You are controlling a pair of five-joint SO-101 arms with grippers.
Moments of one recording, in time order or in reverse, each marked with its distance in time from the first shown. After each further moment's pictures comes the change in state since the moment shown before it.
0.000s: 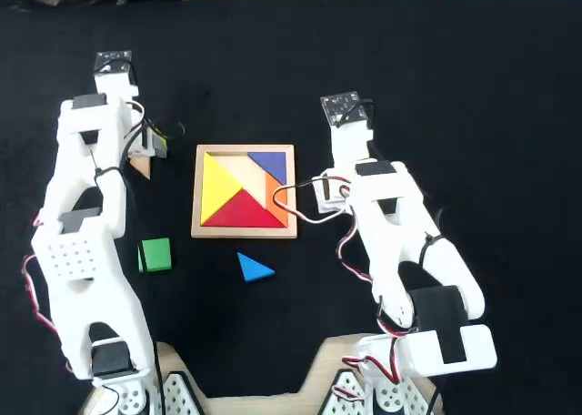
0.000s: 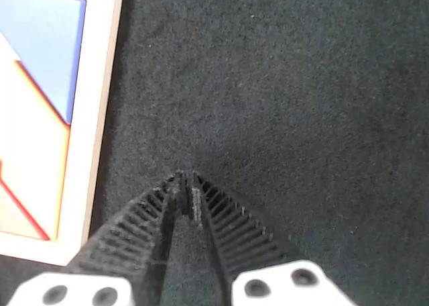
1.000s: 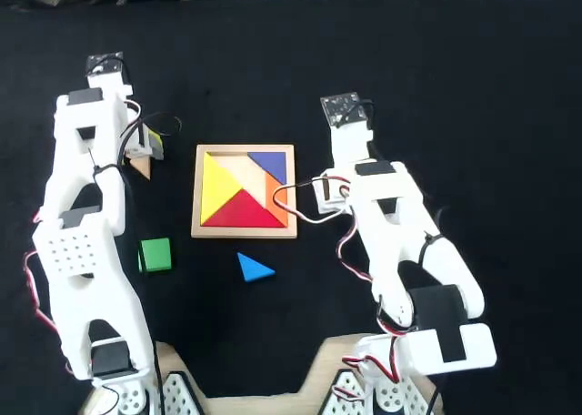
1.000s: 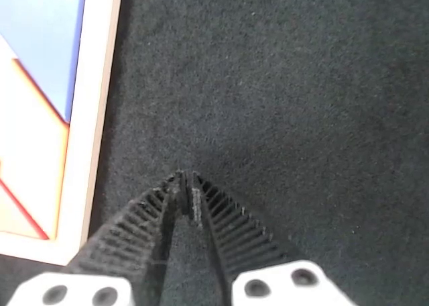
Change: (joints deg) left arm -0.5 3.0 -5.9 6.9 3.8; right arm 0.0 0.3 0.0 0.0 0.0
